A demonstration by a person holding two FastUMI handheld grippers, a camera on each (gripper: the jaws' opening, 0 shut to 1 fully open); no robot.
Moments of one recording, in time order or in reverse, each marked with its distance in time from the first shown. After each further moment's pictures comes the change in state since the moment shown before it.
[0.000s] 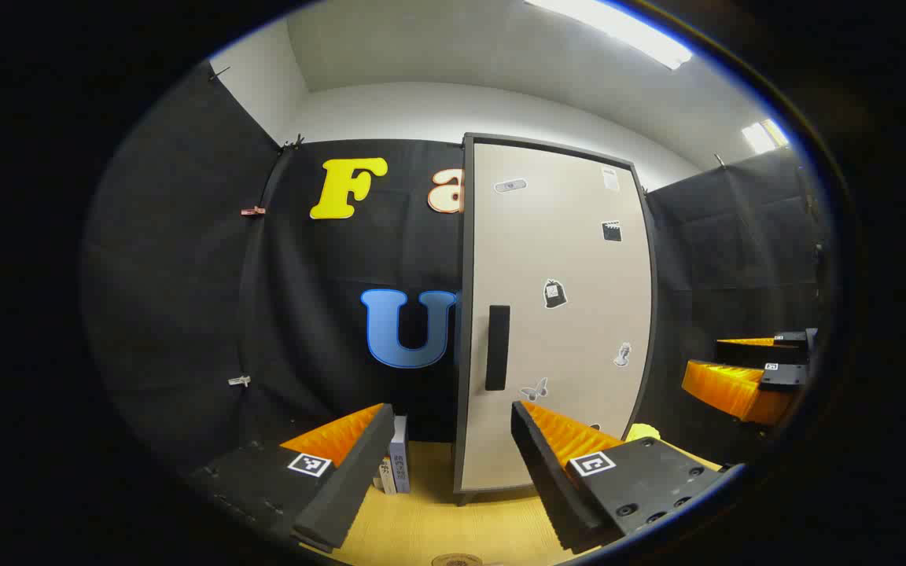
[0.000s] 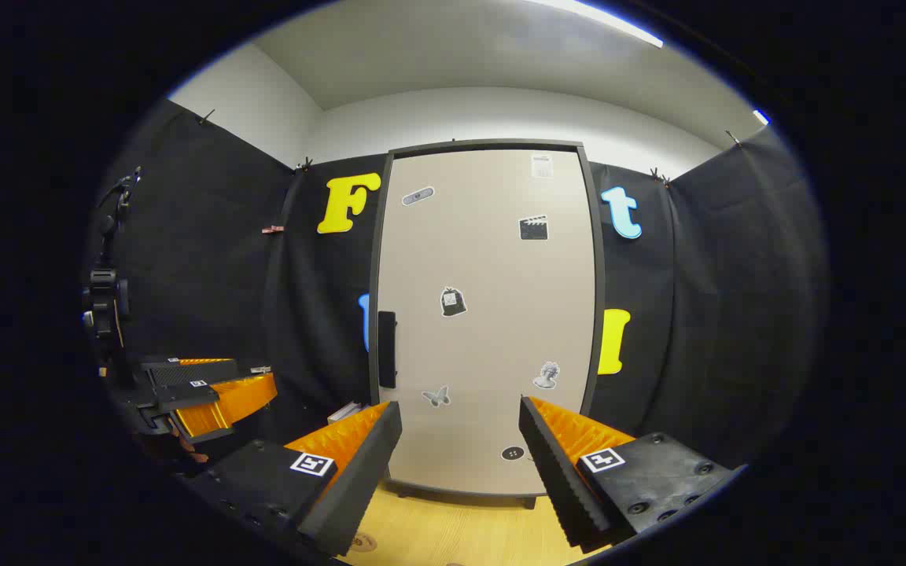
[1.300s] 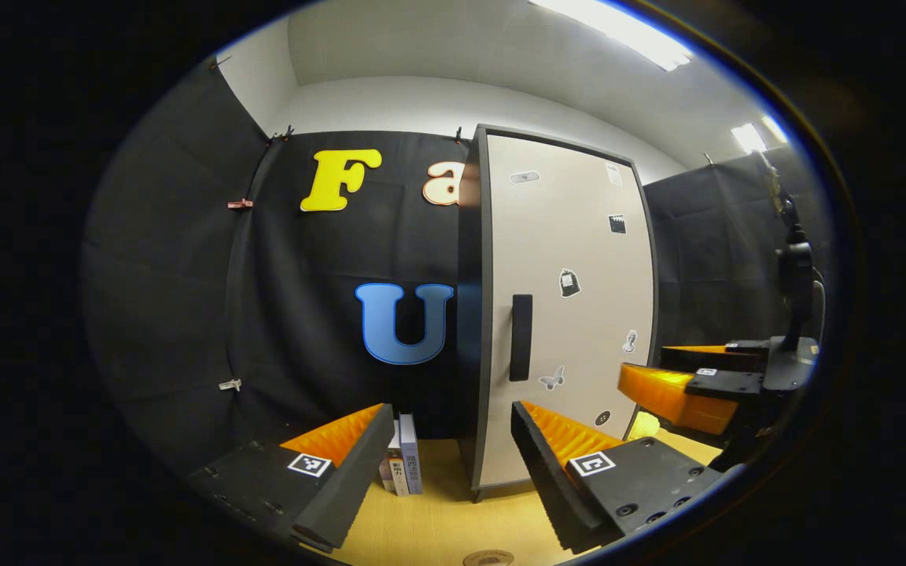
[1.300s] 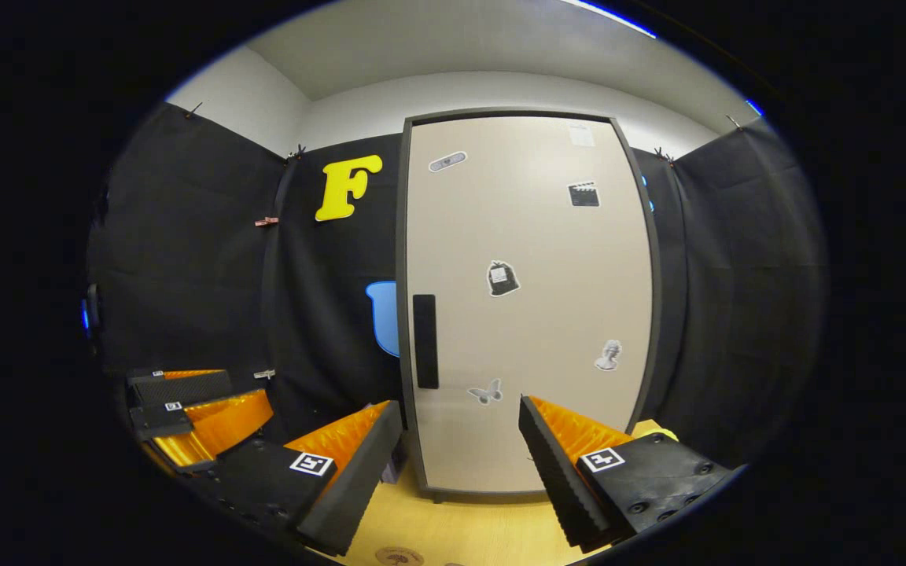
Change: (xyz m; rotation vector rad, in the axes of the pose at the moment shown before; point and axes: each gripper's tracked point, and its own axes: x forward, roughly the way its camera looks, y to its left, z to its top) left arm 0.005 0.055 -0.014 0.007 0.017 -0.073; right arm 0.070 0.087 -0.029 0.053 0.049 0.006
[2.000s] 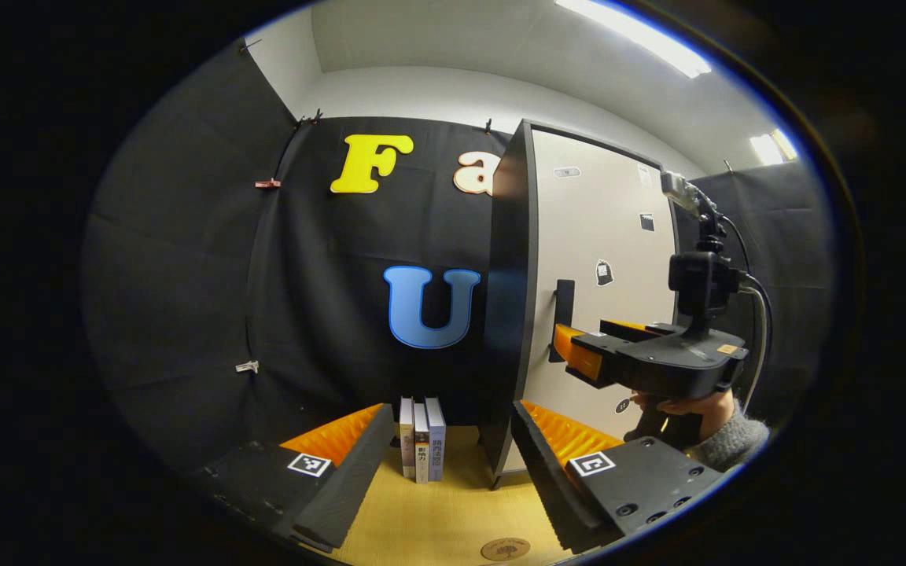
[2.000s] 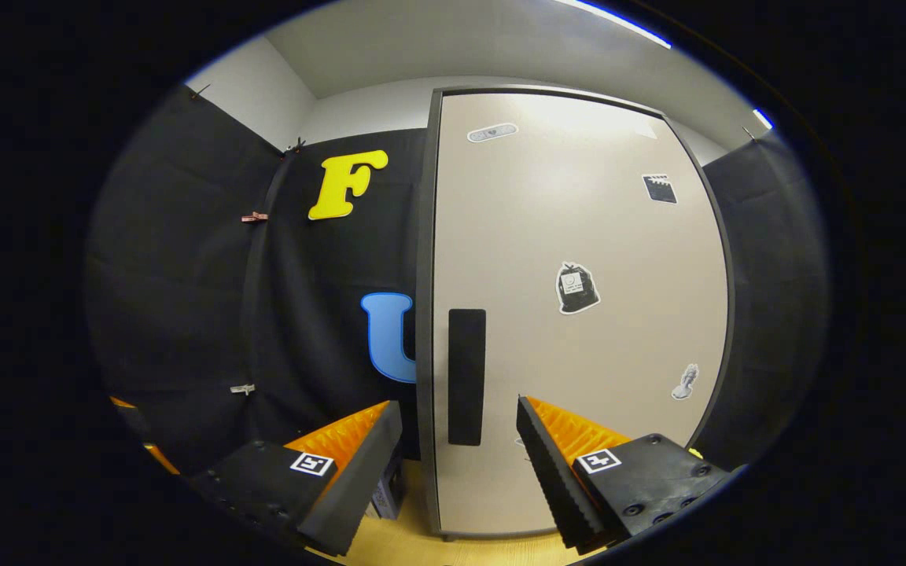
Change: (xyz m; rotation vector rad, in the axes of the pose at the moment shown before) left arm -0.020 0.061 -0.020 -0.049 0.045 0.042; right arm 0.122 0.037 -0.005 -0.036 -0.077 -0.059
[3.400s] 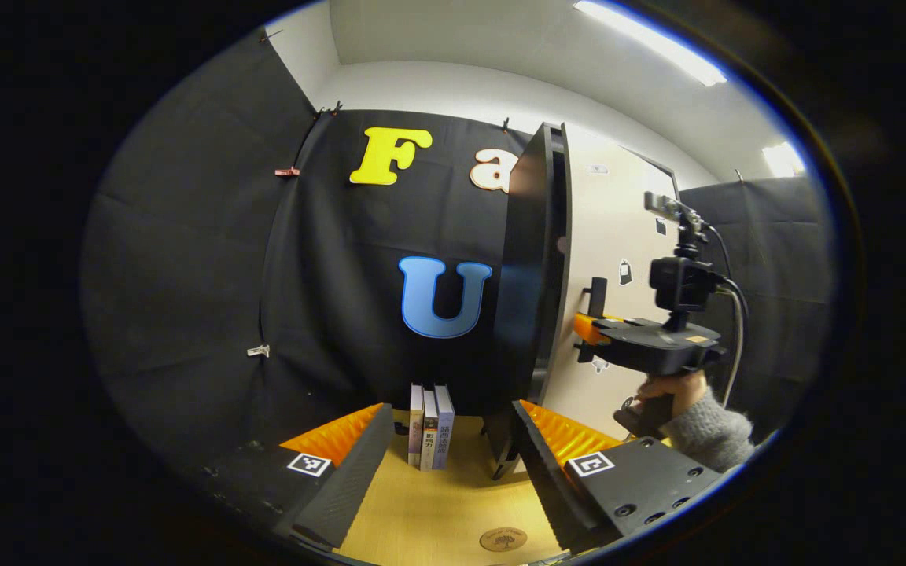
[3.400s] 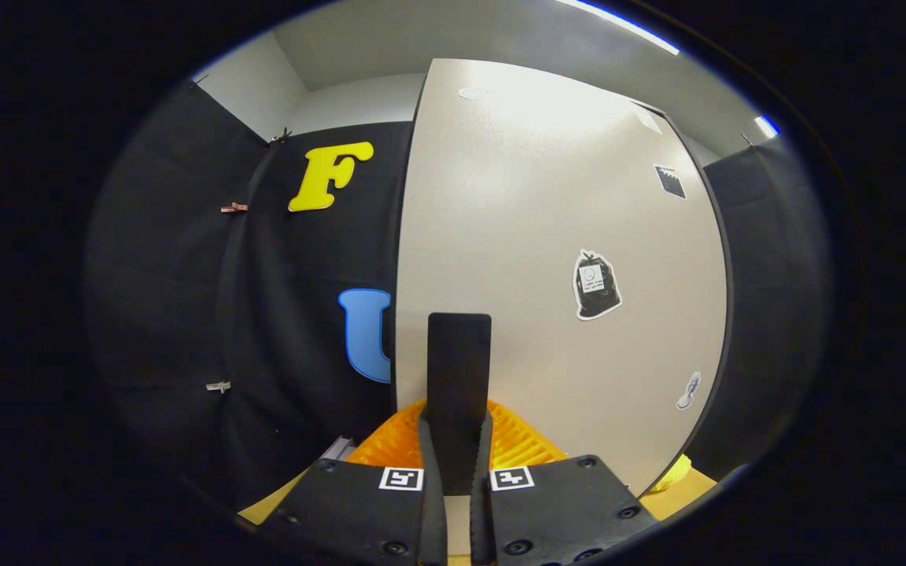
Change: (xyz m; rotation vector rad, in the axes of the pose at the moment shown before) left arm -0.028 0.017 0.000 -0.034 0.030 0.015; right arm 0.018 -0.001 0.004 -0.025 0.025 -0.033
